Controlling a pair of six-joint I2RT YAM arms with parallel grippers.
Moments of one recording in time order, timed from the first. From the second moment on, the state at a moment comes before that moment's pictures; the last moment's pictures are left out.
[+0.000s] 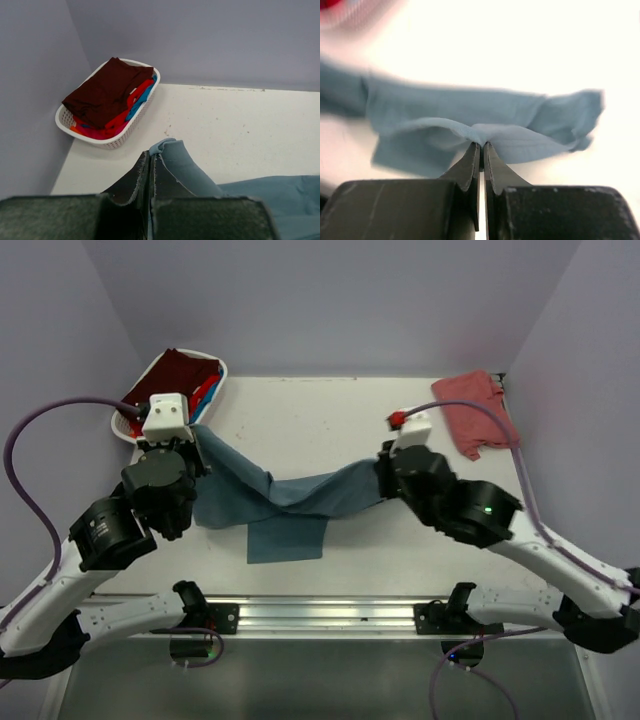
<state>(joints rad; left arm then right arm) -0.95 0.86 1.36 -0.72 -1.09 -0.18 1.05 1.14 1.25 -0.78 0.54 0.47</state>
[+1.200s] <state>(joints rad) -0.05 1.86 2.11 -0.48 0.01 -0.11 0.17 1.92 2.37 -0.90 0.35 0.19</state>
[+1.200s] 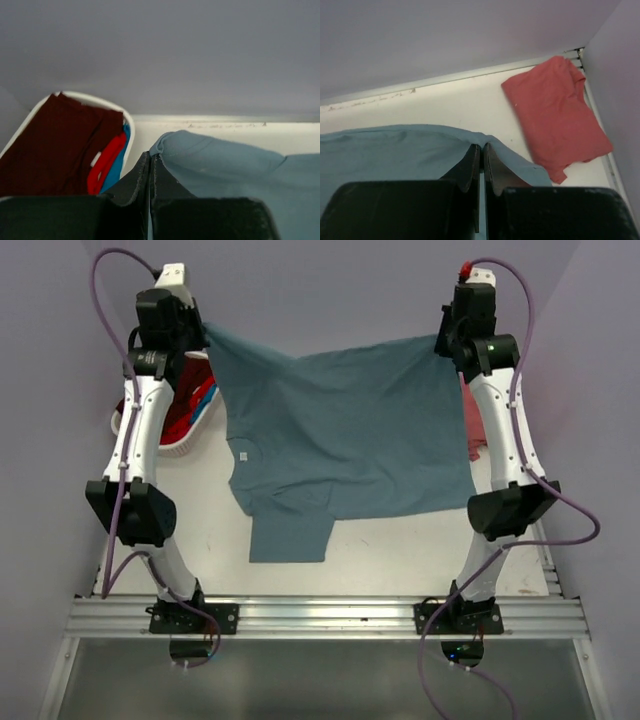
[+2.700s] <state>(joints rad) -0.15 1.57 1.25 -0.19 -0.28 -0.03 0.19 1.71 1.50 -0.67 0.42 0.27</state>
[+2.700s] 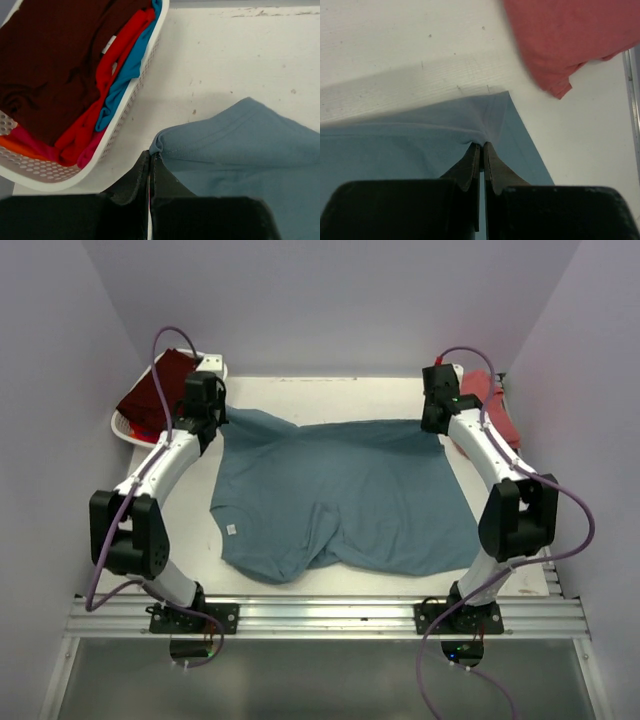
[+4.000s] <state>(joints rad) -0.53 0.79 1.39 -0.19 -0.37 0.07 0.19 1.08 1.38 -0.43 0.17 0.29</state>
